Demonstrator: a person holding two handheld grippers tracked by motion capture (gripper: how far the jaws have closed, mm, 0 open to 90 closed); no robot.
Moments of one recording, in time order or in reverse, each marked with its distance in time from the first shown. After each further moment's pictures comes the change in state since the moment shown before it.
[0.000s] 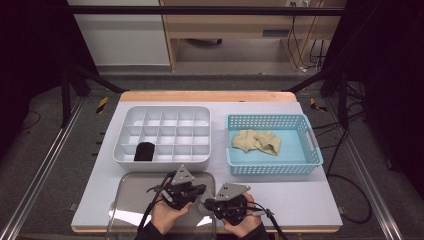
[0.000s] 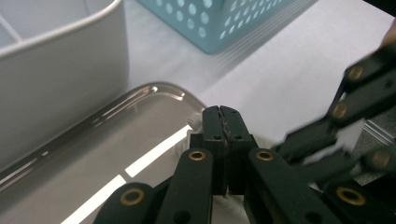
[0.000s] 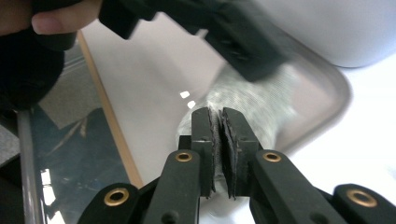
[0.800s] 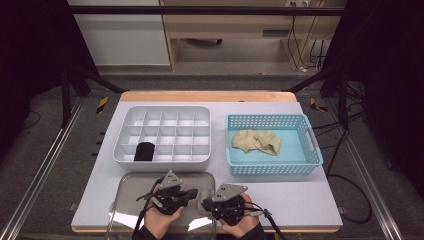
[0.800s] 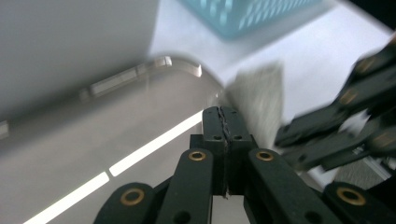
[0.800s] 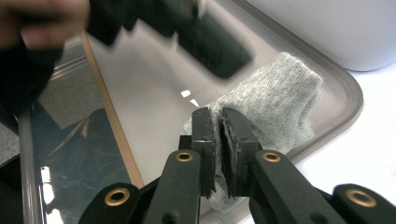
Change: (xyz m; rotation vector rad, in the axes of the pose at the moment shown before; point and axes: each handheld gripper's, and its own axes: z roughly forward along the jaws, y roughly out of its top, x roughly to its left) left arm 0.009 -0.018 -0.017 -0.049 0.008 -0.118; right arm 0.003 0.001 0.006 -0.003 0.012 -0.009
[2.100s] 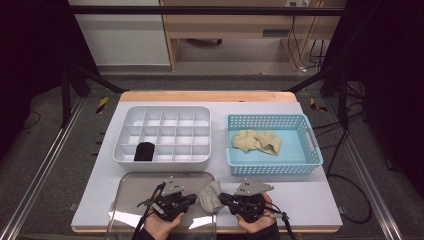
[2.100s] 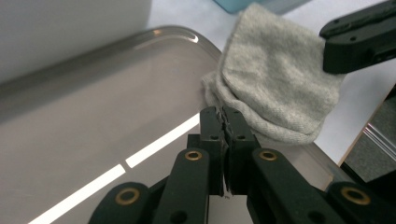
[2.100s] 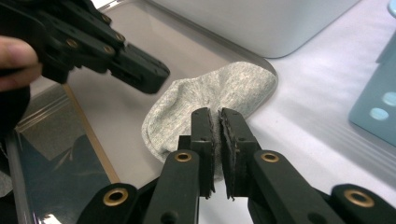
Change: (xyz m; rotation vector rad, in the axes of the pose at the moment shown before) left arm -0.010 -0.018 0.008 0.068 0.044 0.023; right arm -0.021 -0.017 -0.038 -0.093 -0.091 0.153
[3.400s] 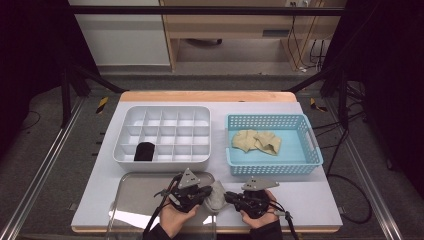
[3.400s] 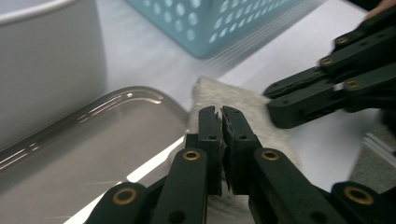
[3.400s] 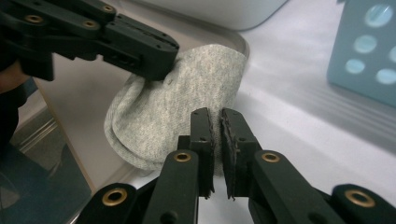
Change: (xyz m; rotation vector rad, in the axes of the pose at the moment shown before) left arm -0.017 0.032 0.023 -0.065 -0.054 0.071; right arm -0.024 -0.017 0.006 0.012 -0.012 0.135
